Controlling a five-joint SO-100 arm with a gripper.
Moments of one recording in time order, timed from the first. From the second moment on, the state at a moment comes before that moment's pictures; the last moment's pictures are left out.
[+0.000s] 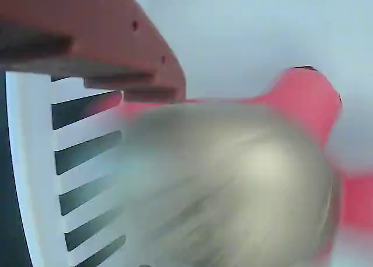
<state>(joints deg) -14.9 65.8 62.0 85.8 8.7</state>
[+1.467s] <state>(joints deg) -1.0 107.8 85.2 74.0 3.0</state>
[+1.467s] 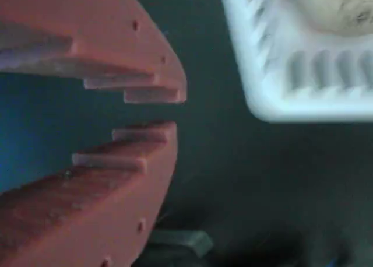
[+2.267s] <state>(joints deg) 4.2 174.5 159.8 58.3 -2.1</state>
